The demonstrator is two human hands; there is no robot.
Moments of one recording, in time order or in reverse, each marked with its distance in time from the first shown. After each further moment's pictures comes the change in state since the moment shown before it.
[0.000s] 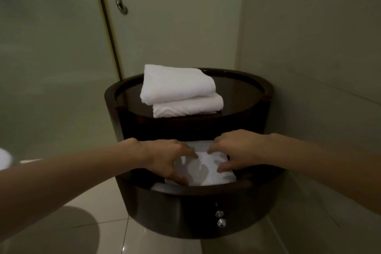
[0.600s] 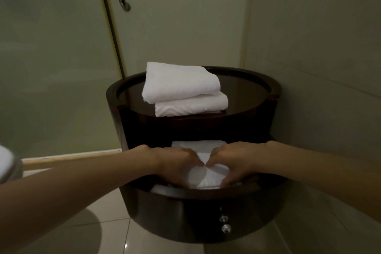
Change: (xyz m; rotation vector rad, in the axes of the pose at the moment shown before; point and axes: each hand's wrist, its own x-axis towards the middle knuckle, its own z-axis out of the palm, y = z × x) left_hand 0.020 0.011 0.018 -0.001 0.010 0.007; right_hand 0.020 -0.001 0.027 0.120 -0.085 -0.096
